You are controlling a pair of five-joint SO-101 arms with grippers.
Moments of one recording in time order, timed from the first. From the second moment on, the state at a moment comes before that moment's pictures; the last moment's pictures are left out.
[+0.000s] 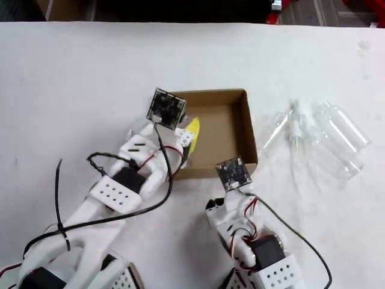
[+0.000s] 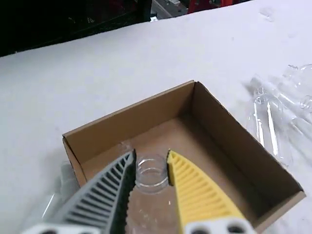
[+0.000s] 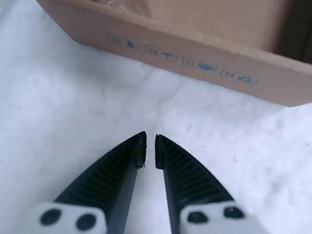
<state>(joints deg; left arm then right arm) 23.0 -32.3 60.2 9.5 6.0 -28.5 -102.9 96.4 67.6 -2.0</state>
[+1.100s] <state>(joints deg) 23.9 -50.5 60.6 38.4 5.8 -28.5 -102.9 96.4 67.6 -2.0</state>
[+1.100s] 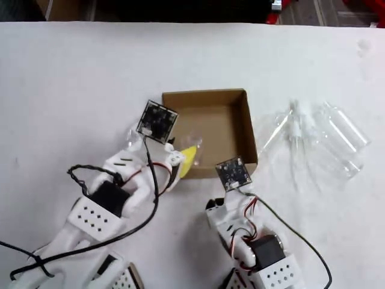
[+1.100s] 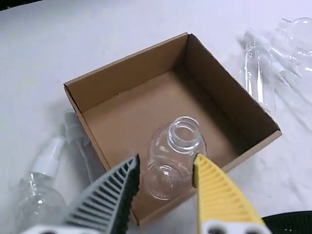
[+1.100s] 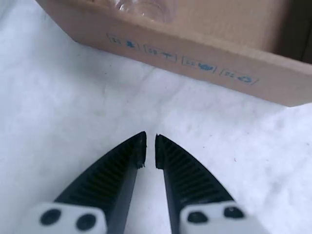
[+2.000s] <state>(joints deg) 25.0 -38.5 53.9 31.1 5.8 -28.5 -102.9 96.4 67.6 -2.0</state>
